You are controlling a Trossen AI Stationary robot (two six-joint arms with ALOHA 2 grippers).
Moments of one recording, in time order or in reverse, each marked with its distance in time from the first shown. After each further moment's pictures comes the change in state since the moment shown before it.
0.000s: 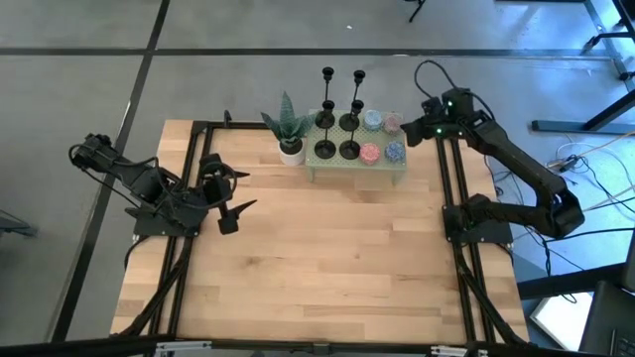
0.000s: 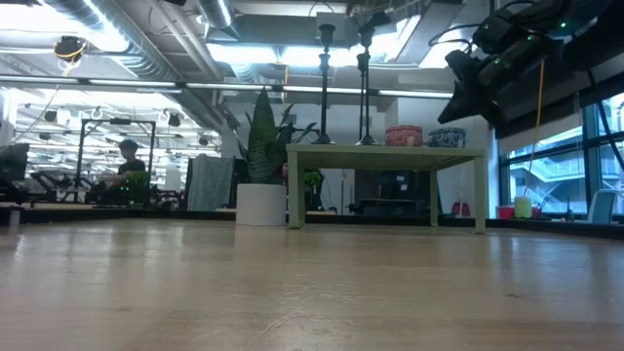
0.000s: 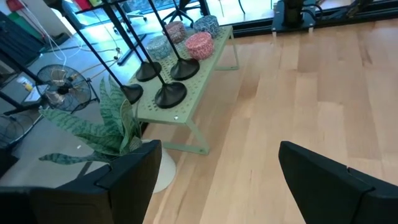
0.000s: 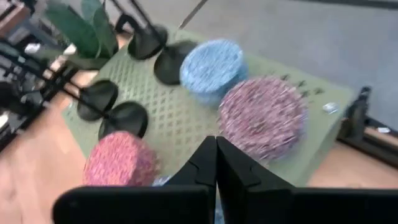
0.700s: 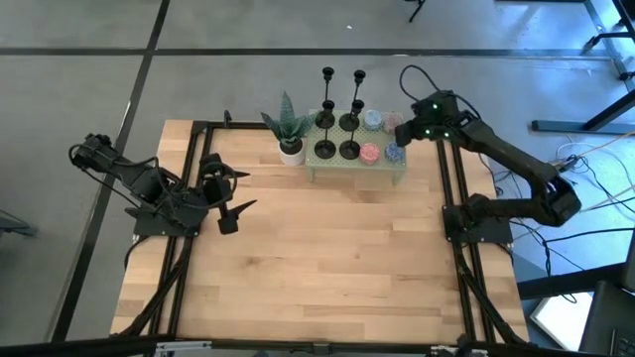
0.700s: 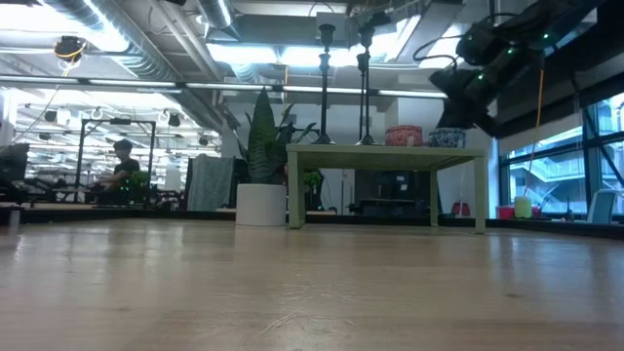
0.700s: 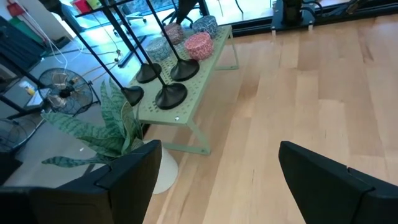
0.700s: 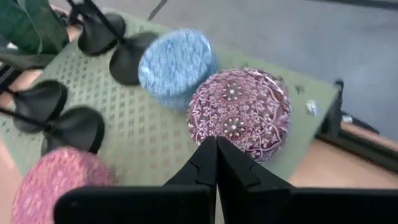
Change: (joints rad) left arm 0.000 0.000 0.000 0.000 -0.001 0.024; right arm 0.083 0.097 0.000 0.037 0.190 0.034
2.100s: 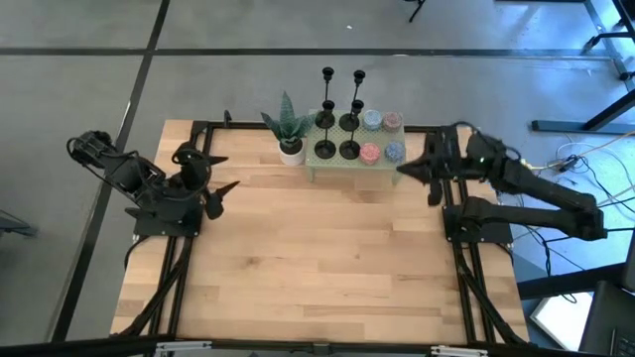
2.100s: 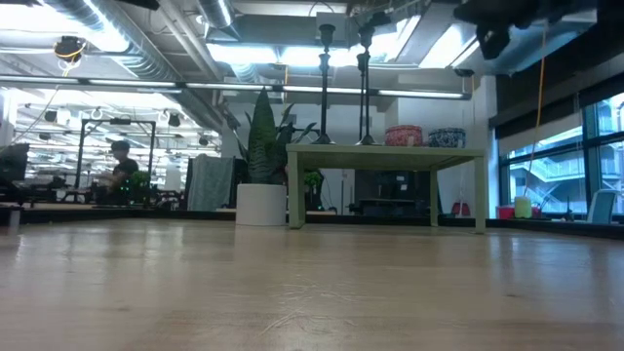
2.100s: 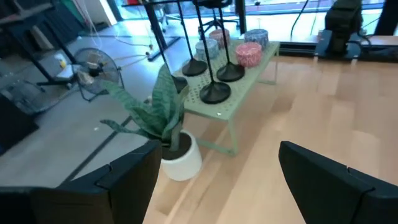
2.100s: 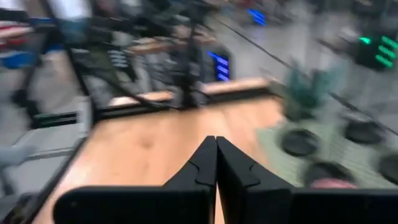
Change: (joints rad) left arm -0.061 -0.137 -0.001 -0.209 -0.184 -0.281; right arm 0.581 -0.553 -0.142 0.133 -0.074 -0.142
